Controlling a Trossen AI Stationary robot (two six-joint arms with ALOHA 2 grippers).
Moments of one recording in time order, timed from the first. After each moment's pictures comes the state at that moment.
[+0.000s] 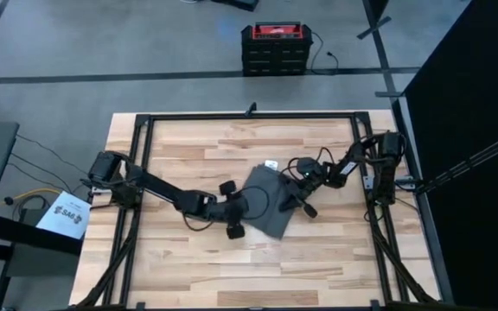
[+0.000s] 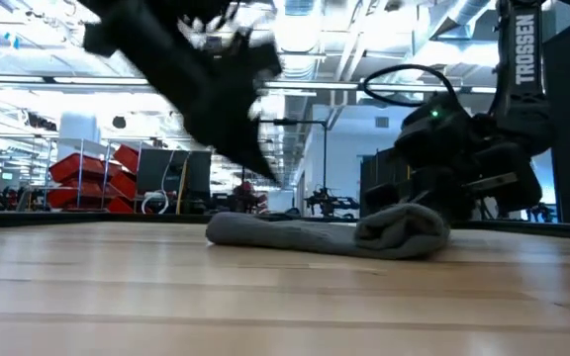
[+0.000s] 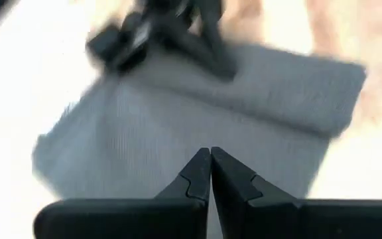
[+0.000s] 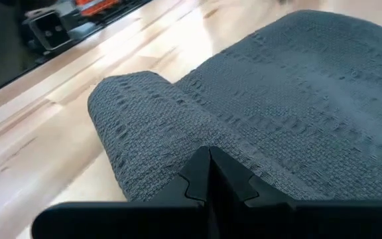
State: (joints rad) left arm -0.27 1.79 0.97 0.08 -0.45 -0.12; right arm -0.21 1.93 0.40 0.89 -0.81 -0.27
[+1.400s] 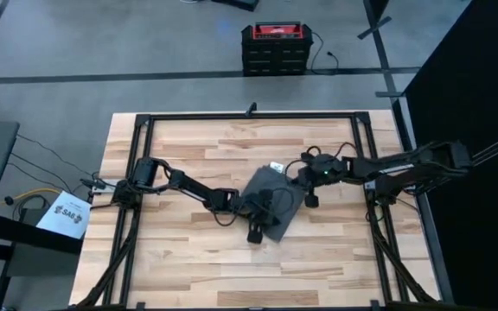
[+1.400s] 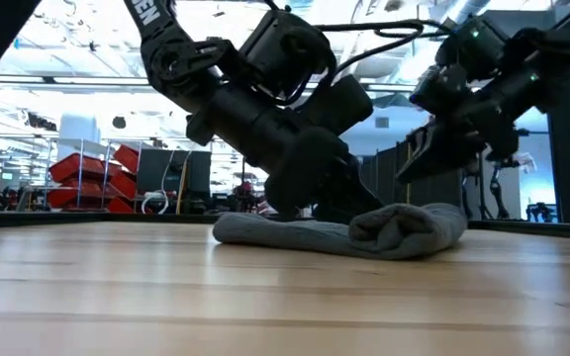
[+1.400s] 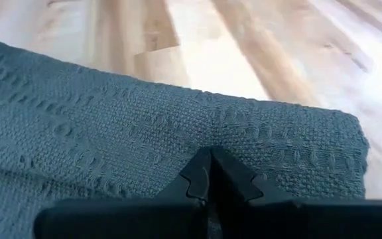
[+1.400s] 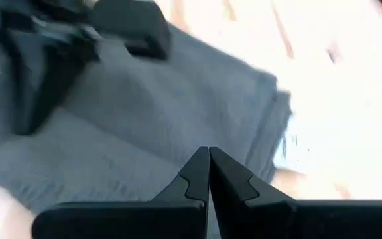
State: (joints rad) left arm -0.12 2.15 1.16 0.41 0.03 0.14; right arm -0.13 1.25 0.39 0.18 0.03 -0.13
